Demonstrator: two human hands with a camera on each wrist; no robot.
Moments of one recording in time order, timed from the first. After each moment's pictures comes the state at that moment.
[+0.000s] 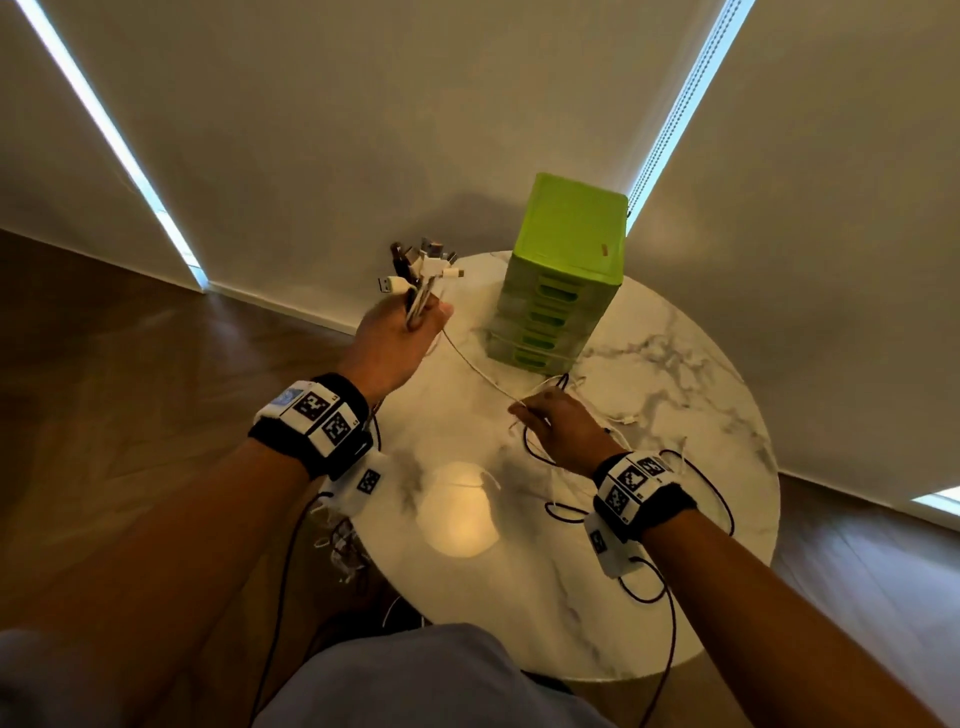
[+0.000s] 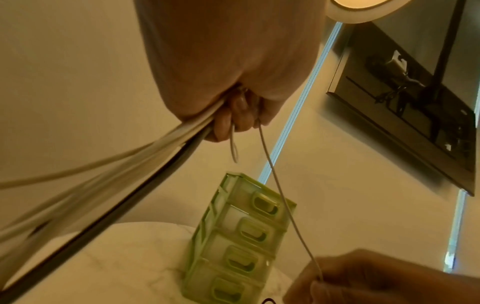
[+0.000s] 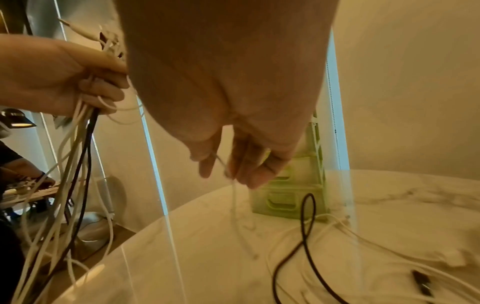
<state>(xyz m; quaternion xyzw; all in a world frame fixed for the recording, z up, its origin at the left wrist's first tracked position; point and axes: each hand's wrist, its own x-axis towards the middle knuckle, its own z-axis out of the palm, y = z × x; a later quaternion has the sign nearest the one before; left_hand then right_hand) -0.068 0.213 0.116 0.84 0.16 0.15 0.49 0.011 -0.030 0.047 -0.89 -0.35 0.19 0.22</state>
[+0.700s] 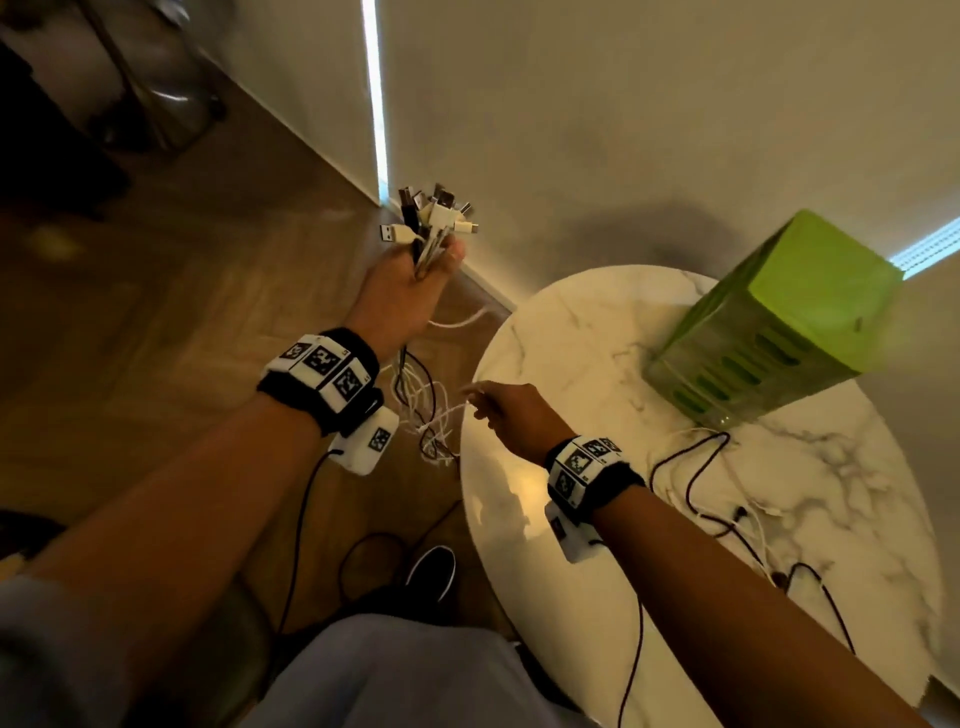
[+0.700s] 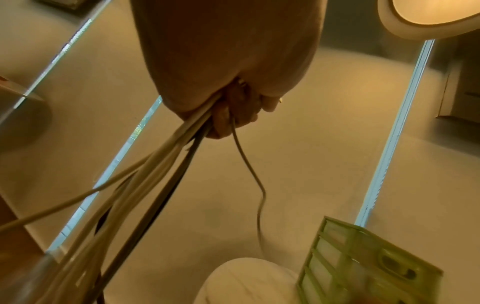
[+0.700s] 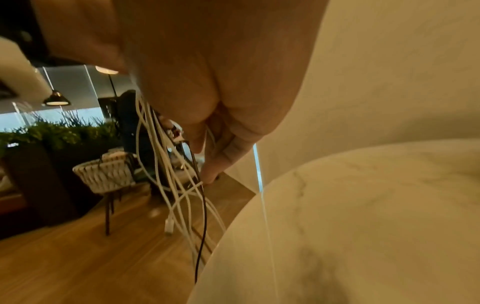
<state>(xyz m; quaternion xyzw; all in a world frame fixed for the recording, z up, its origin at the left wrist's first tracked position) -0.196 0.334 0.107 0.75 0.36 0.25 0.50 -0.079 0.169 0.008 -0.75 -0.55 0.29 0.22</state>
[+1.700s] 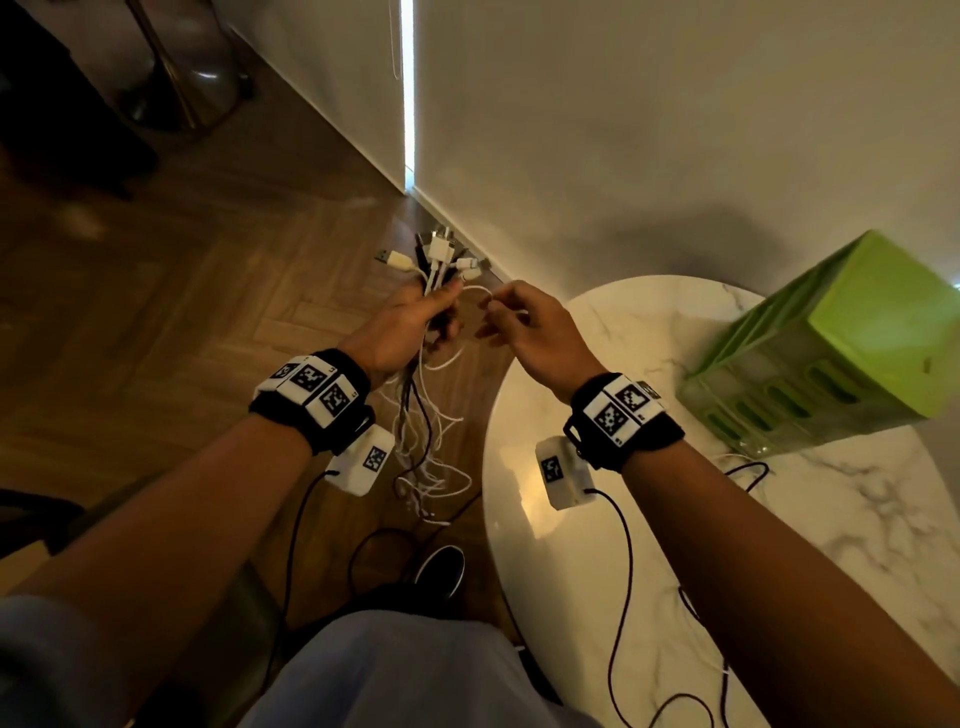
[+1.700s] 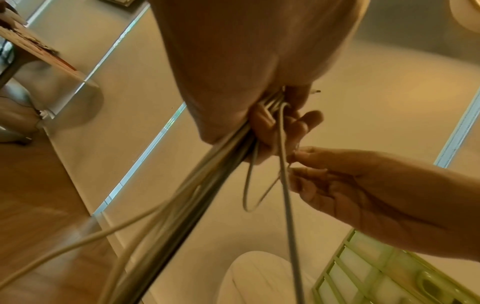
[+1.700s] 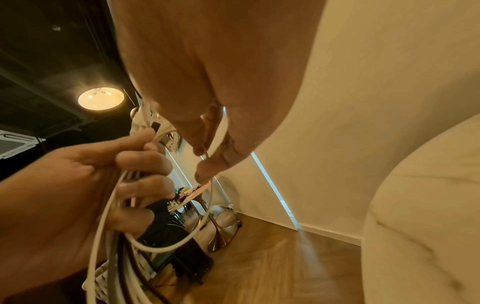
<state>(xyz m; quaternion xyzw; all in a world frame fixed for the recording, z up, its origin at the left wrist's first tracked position) -0.223 0.363 0.082 0.62 0.29 0.16 0.71 -0.065 0.258 0.079 -0.69 -0.44 0.34 0.46</state>
